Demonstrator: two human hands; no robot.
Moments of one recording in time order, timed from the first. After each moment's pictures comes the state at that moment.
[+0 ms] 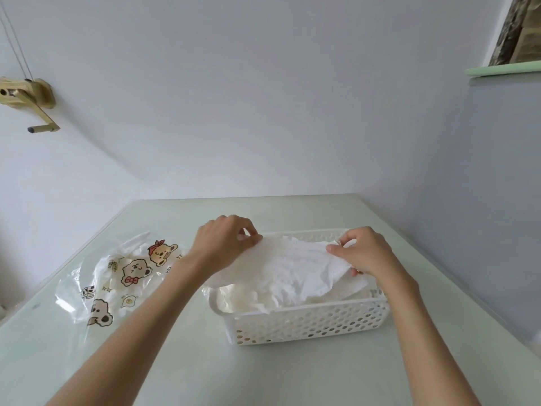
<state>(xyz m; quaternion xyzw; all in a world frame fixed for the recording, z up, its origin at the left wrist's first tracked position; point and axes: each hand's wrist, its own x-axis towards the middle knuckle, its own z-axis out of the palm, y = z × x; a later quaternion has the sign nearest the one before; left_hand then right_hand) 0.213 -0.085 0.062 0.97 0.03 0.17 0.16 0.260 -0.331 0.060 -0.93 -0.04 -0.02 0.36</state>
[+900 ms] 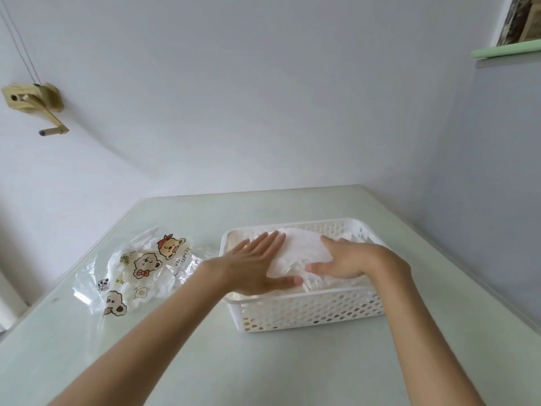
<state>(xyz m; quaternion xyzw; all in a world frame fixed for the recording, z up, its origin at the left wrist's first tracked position) 0.188 -0.119 0.046 0.99 -0.10 -0.11 0.01 0.246 -0.308 0.065 -0.96 -0.17 0.20 0.06</state>
